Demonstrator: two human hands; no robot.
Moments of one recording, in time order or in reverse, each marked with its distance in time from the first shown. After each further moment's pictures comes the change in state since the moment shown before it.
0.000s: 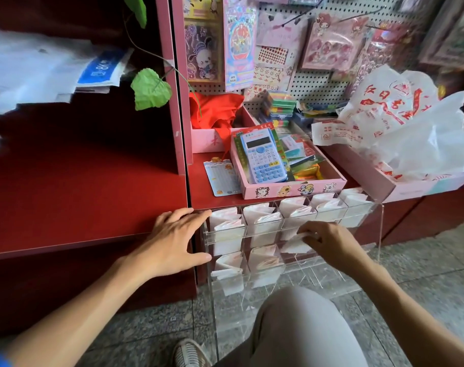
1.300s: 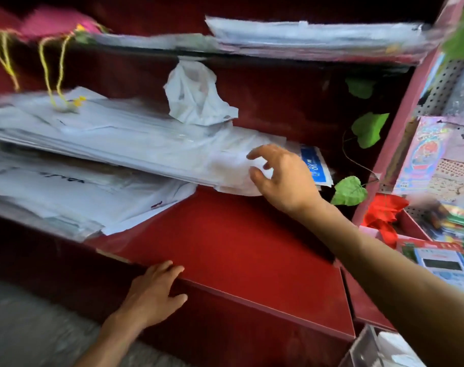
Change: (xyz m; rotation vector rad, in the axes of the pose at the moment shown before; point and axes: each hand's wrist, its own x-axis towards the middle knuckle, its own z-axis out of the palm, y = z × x) left_hand -0.209 -0.211 -0.064 -0.099 0.132 -0.791; right_hand 0.200 -0.464 -0.035 0.329 0.279 -0.720
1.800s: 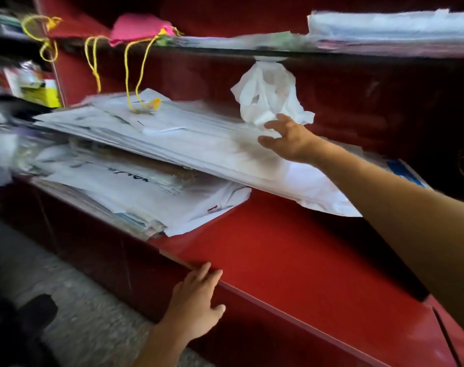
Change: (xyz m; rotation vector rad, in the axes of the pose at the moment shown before) left_hand 0.006 -0.062 0.003 -0.094 0.085 -0.047; right_hand 0.155 -0.049 0.097 -0.056 -0.405 0.155
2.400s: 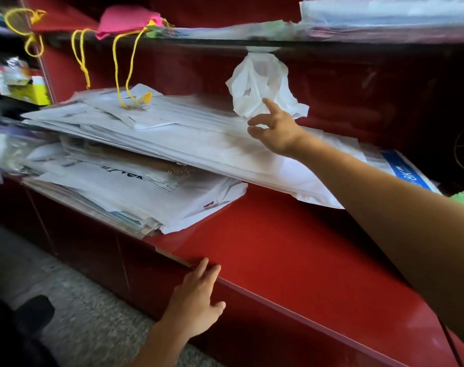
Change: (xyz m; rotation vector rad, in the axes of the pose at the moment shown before) left_hand -0.002 0.007 0.000 -0.056 -0.033 -0.013; right_hand 0.006 -0.005 0.010 0.107 0.060 -0.050
